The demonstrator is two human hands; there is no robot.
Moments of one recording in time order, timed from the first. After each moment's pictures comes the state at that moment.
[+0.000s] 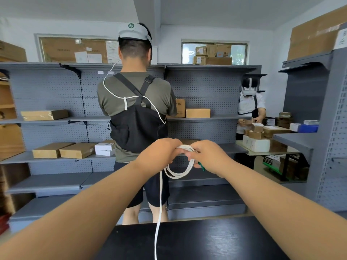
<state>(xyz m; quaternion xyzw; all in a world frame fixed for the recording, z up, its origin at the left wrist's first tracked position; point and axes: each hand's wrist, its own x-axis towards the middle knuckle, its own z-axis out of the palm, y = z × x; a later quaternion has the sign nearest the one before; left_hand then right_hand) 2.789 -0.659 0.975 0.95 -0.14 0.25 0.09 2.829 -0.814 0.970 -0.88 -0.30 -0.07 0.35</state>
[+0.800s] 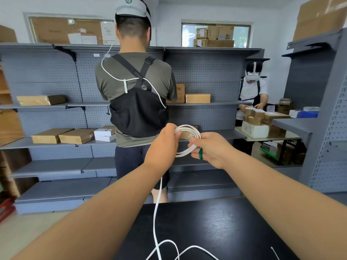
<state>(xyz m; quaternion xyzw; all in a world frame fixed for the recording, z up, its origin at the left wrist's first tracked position) 2.785 -0.680 0.929 0.90 -0.03 0.37 0.24 2.831 -0.813 0.938 -0.72 -0.12 0.09 0.67</state>
